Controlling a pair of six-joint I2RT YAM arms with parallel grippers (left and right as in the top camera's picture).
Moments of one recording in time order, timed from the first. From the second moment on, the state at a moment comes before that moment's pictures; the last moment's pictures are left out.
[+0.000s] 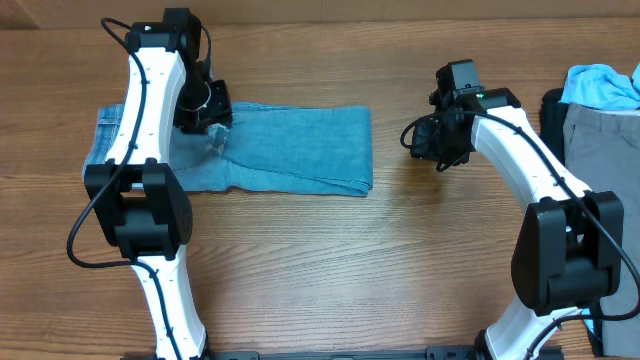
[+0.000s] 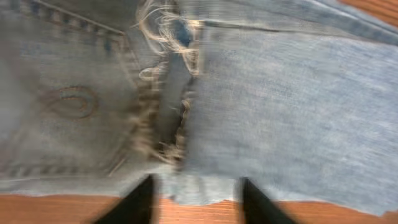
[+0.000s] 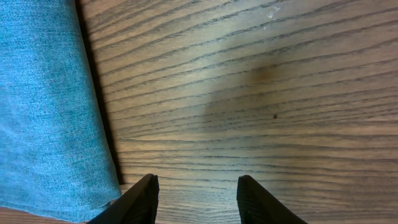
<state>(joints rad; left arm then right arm) -0.01 2.26 2.15 -1.45 0.11 -0.26 0.15 1.89 1.42 -0.88 -0.14 0.33</state>
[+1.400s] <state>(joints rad) -0.04 2.20 1.61 -1.07 0.30 -0.23 0.25 2.18 1.42 -0.23 -0.73 0.20</state>
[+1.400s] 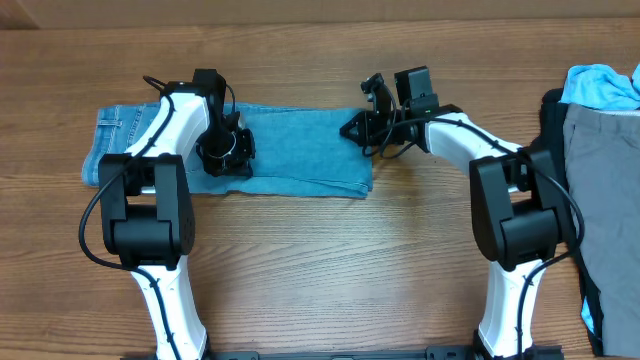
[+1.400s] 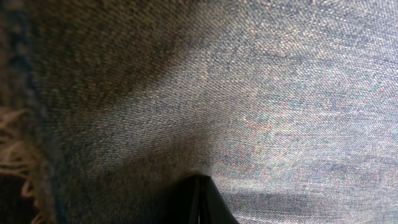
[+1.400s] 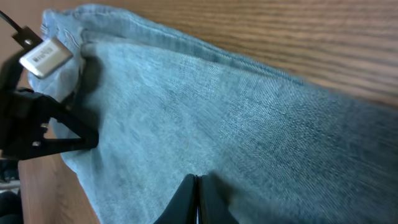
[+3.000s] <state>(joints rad) 0.01 2.21 1.66 -1.09 0.06 -0.28 0.32 2.11 1.46 -0.81 -0.75 0.05</state>
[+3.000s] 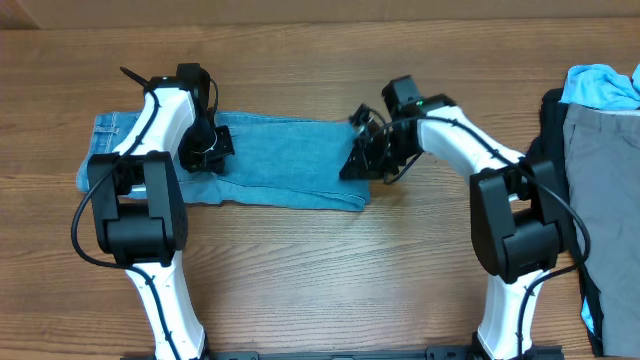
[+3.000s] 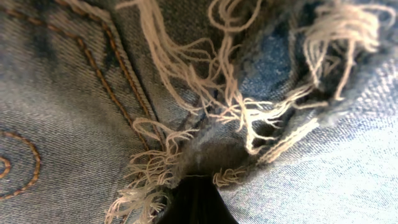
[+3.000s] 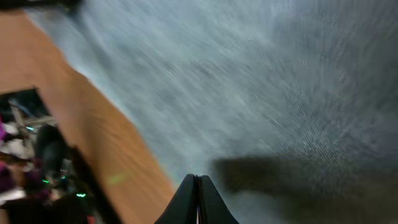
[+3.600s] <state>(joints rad) 0.01 2.20 1.78 -1.17 0.07 -0.28 0.33 2.06 1.19 -0.50 -0.74 0.03</state>
